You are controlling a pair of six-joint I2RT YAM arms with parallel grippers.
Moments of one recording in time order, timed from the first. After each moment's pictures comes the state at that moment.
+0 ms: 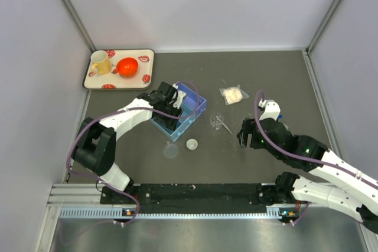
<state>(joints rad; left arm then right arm) -0.51 1.60 1.07 -0.64 0.05 0.01 0.96 0.71 0.81 -0.81 0.47 0.67</state>
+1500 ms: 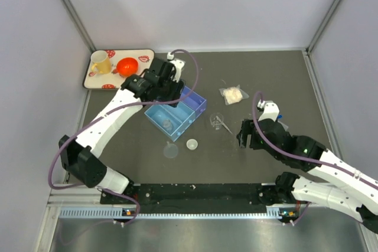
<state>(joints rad) -0.53 1.49 1.45 -0.85 -0.07 -0.04 0.96 0.71 0.79 -0.80 0.47 0.67</state>
